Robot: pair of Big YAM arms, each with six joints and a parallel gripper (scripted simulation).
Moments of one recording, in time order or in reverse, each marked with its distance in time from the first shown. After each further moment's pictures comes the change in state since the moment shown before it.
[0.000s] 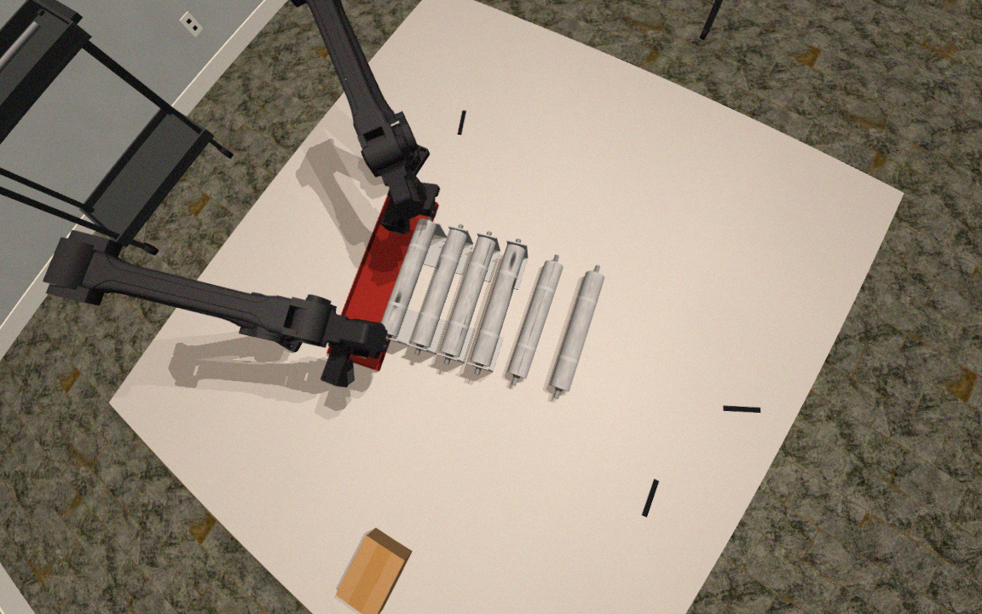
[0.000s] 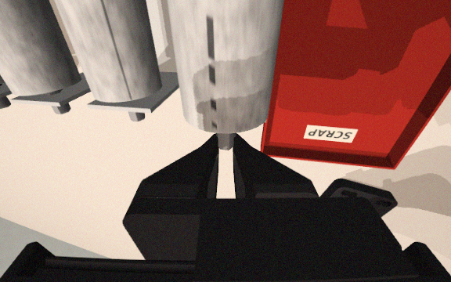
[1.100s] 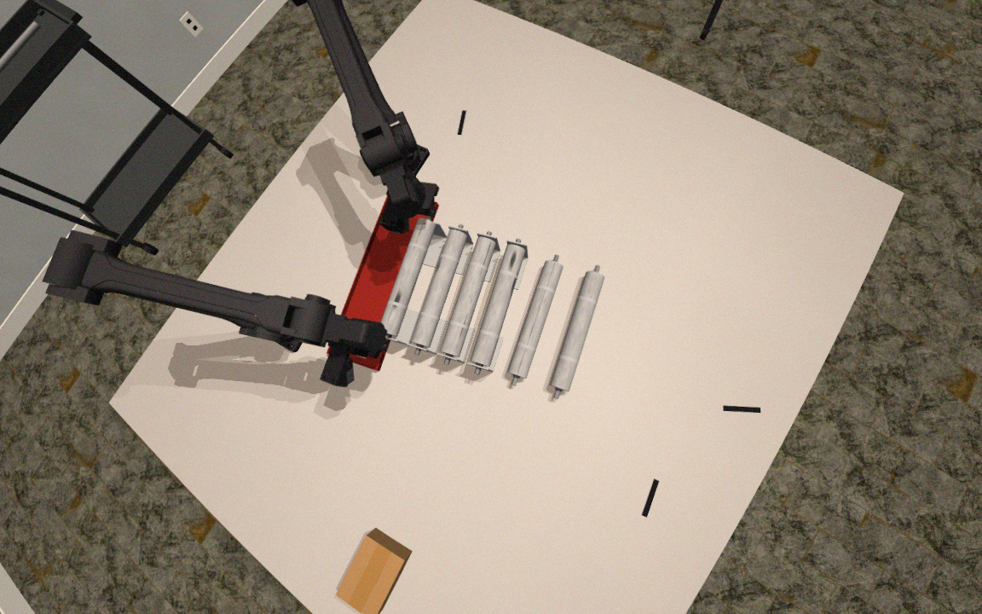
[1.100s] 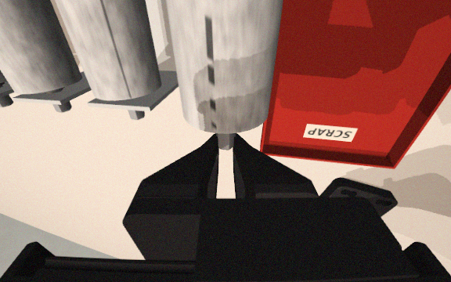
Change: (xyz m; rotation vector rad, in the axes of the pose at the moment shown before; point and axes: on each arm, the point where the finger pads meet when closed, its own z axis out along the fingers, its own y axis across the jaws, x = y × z) left arm 0.000 -0.001 -0.001 -0.009 0.004 0.002; right arm 0.000 0.000 -0.001 -0.004 0.001 -0.001
